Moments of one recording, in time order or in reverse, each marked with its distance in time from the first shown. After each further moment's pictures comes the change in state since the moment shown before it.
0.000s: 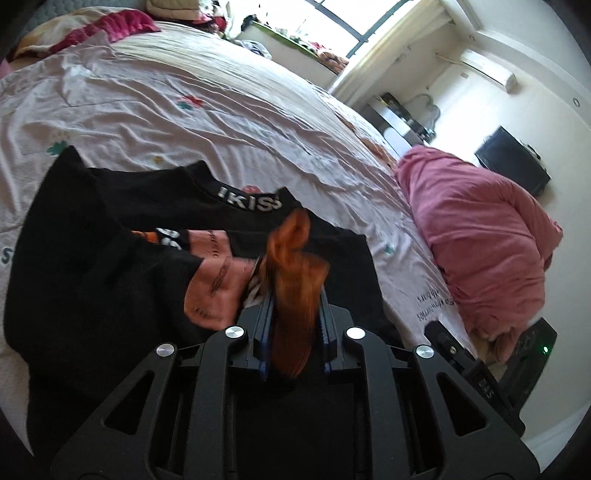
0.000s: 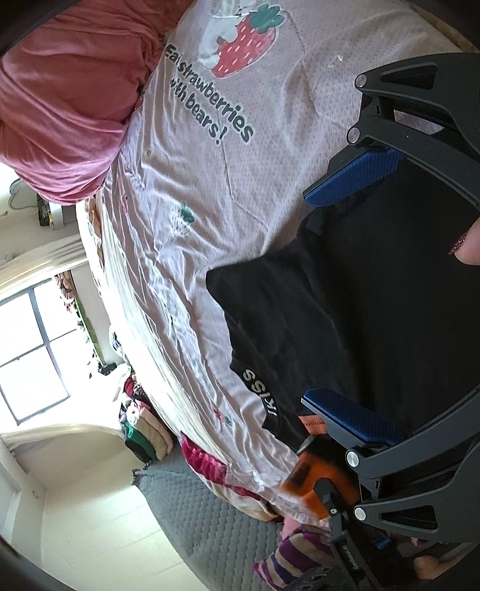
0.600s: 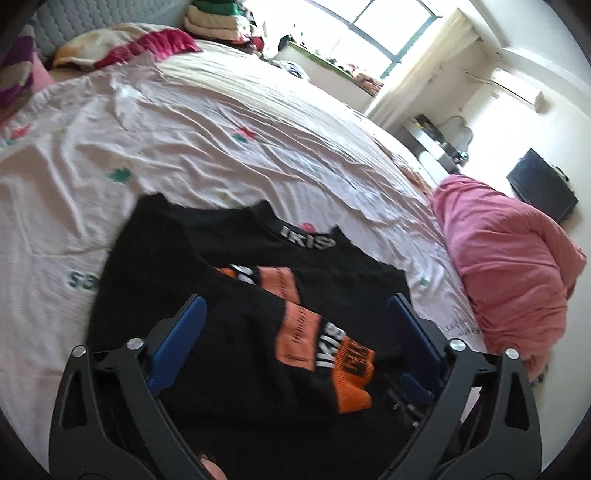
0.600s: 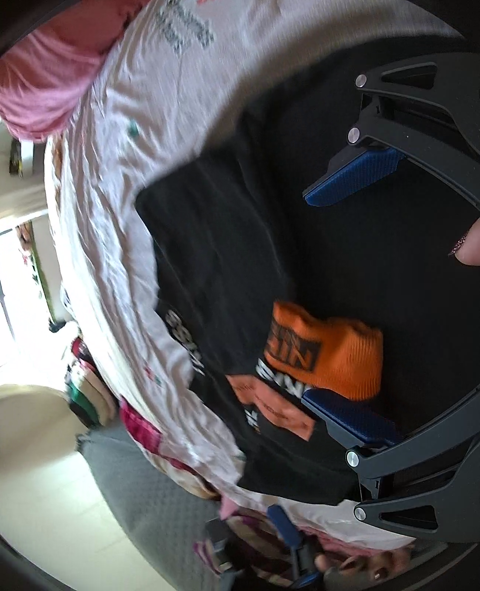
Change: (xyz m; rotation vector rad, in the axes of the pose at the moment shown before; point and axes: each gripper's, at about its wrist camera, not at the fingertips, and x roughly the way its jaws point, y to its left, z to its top) left arm -0.042 0.029 0.026 -0.056 -0.098 0.170; right arm 0.056 0.067 -0.045 -0.136 0.214 0.132
